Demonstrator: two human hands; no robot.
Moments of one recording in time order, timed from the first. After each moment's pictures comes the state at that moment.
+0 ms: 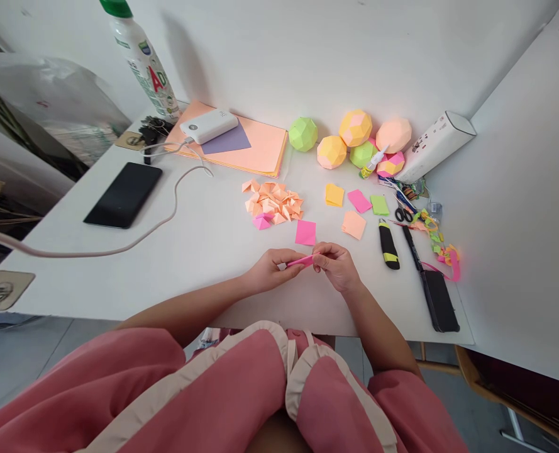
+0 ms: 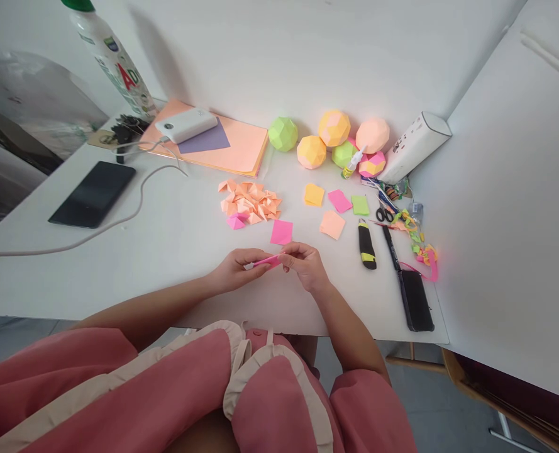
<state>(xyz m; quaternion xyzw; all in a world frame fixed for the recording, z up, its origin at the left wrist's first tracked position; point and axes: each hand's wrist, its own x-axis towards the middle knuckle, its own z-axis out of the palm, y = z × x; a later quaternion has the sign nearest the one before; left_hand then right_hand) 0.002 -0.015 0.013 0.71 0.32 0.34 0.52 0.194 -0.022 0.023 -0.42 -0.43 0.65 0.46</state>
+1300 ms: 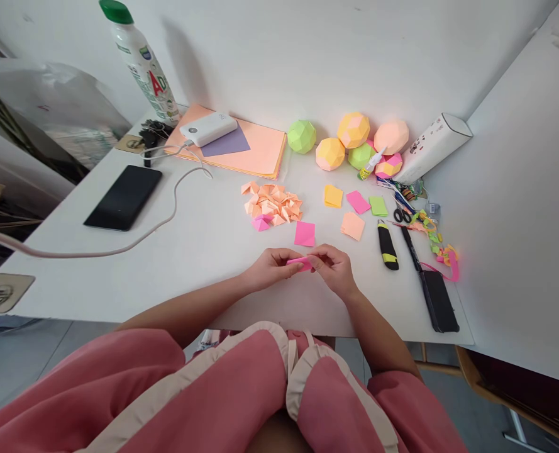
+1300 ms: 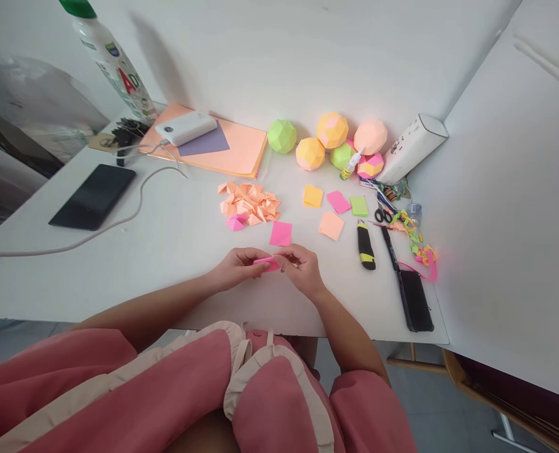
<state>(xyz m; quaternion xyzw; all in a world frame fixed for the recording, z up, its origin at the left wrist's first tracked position) 0.003 -0.012 0.009 0.56 0.35 0.31 0.69 0.189 -0.032 0.030 -0.47 -0.60 0.47 0.45</state>
